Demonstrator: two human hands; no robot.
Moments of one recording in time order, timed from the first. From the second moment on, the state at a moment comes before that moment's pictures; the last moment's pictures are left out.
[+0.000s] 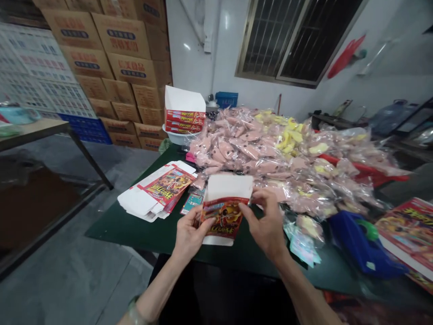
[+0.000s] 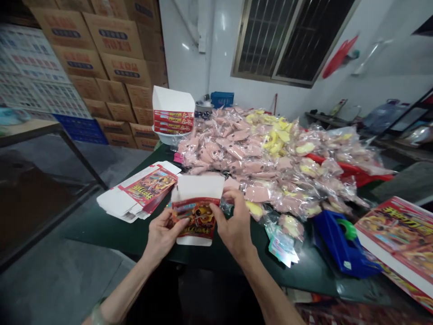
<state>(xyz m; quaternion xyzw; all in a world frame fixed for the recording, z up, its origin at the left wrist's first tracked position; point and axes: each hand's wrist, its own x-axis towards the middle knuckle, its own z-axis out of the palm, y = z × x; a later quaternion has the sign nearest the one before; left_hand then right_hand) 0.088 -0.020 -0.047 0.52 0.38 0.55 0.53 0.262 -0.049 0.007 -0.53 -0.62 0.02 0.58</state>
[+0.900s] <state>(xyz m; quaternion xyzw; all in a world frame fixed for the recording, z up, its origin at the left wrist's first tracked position) 0.098 -0.022 -0.001 0.52 0.25 0.61 0.54 0.276 -0.070 0.021 -0.48 -0.68 0.23 0.51</state>
